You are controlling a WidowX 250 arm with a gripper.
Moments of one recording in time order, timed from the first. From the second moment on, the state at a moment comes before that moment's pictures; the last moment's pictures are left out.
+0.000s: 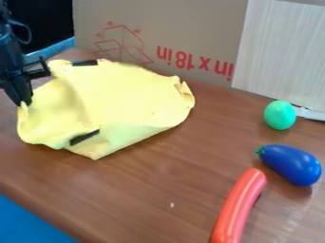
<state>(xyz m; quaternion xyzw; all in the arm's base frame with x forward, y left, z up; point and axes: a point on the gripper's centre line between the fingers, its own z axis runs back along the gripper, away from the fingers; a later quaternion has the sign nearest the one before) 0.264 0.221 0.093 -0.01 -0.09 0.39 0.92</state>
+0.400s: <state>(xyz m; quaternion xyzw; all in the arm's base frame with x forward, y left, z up) 0.253 0.228 0.089 0.02 -0.07 0.40 0.91</state>
